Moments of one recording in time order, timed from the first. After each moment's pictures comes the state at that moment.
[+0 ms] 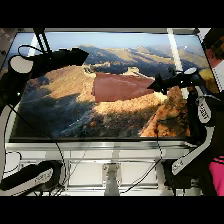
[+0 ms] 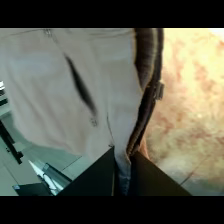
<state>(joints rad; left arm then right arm) -0.18 -1.23 1.31 0.73 -0.68 -1.07 -0.23 -1.93 1.58 -0.70 1.35 1.49</state>
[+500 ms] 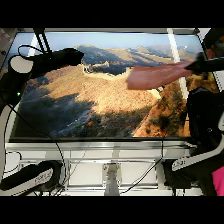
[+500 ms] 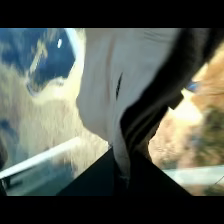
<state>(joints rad) -0.18 -1.23 1.31 0.73 -0.68 -1.07 -0.59 -1.73 1.91 -0.85 1.55 1.64</state>
